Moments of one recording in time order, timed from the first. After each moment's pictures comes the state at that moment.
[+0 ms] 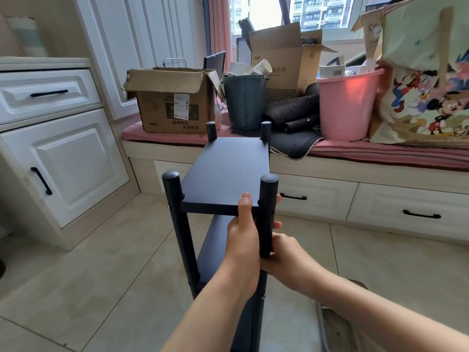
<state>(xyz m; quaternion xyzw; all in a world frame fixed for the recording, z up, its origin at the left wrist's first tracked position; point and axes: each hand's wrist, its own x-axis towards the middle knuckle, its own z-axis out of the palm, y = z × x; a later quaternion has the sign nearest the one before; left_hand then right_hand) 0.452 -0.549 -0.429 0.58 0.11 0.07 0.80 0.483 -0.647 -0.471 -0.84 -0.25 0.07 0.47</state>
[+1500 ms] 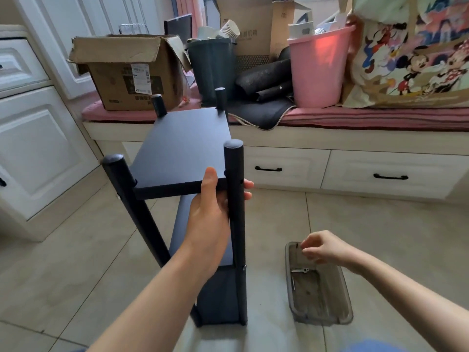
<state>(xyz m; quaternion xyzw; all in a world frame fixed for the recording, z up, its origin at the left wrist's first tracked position) 0.450 -0.580 -0.428 0.61 -0.01 0.09 0.79 0.542 -0.830 -0.573 -0.91 -0.02 0.21 0.37</state>
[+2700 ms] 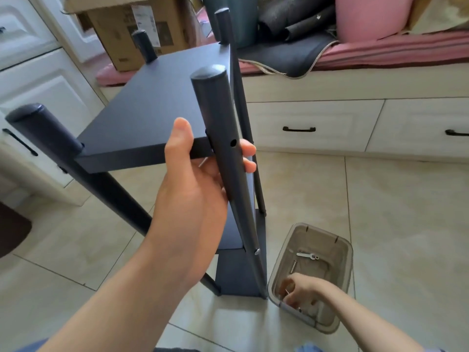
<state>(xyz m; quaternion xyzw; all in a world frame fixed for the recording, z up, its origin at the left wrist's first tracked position) 0.454 -0.584 -0.437 0.60 -0.03 0.11 0.79 0.537 -0.747 -0.792 -0.81 -0.14 0.52 0.22</state>
